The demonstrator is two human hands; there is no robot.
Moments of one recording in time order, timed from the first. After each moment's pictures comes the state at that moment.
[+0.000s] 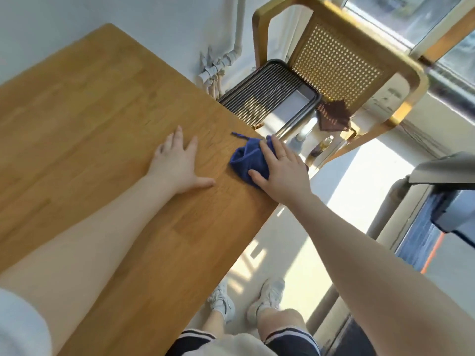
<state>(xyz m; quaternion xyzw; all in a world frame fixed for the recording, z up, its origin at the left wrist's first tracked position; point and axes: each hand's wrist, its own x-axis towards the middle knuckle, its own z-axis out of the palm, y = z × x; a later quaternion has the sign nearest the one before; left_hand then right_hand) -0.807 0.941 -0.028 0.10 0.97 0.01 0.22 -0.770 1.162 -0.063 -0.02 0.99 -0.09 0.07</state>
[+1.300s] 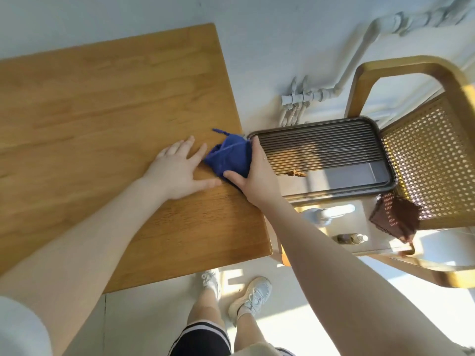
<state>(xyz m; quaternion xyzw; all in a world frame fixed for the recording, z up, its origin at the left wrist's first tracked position) -0.819 1.000 -0.021 -0.16 0.96 0.03 0.24 -0.904 1.161 -0.075 -0.25 0.86 -0.41 0.20</state>
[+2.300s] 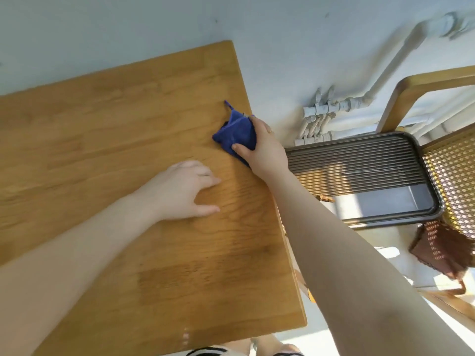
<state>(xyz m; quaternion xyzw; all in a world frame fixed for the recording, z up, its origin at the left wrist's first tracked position) -0.860 0.938 -0.003 -0.02 0.97 0.08 0.24 -1.004 1.059 -0.074 -0.25 0.86 -0.40 0.18</state>
